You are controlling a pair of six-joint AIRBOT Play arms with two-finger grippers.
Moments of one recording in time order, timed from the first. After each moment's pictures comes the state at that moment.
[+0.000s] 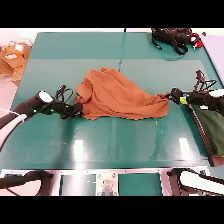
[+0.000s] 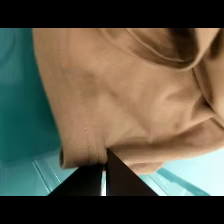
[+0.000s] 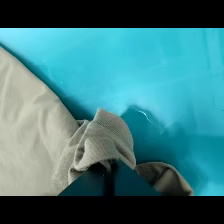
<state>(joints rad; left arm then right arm) -0.14 -1.41 0.82 0.85 -0.83 -1.47 -0.33 -1.31 0.86 -0.77 0.79 1.14</state>
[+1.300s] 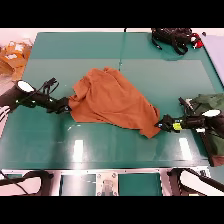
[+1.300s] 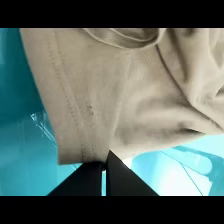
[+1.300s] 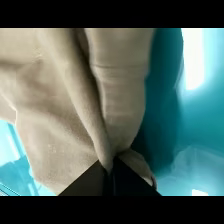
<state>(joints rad) 0.07 -1.41 0.96 0.91 -1.14 -1.27 -0.35 -1.18 0.54 -0.79 1.15 1.11</state>
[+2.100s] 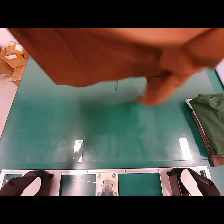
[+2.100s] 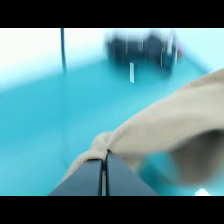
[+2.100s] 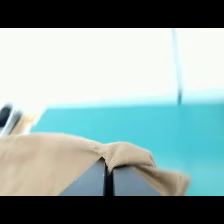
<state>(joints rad) 0.07 -0.92 1.98 0.91 -1.29 -1.28 -0.51 -0.77 1.61 -0.60 1.18 1.27</state>
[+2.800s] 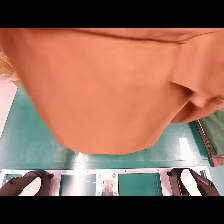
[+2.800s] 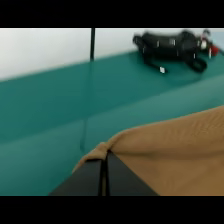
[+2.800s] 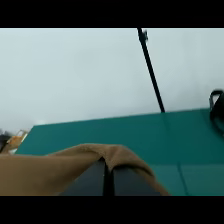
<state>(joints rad) 0.07 -1.04 1.79 0.99 -1.20 -1.24 -0.53 -0.79 1.38 -0.56 1.08 1.20</state>
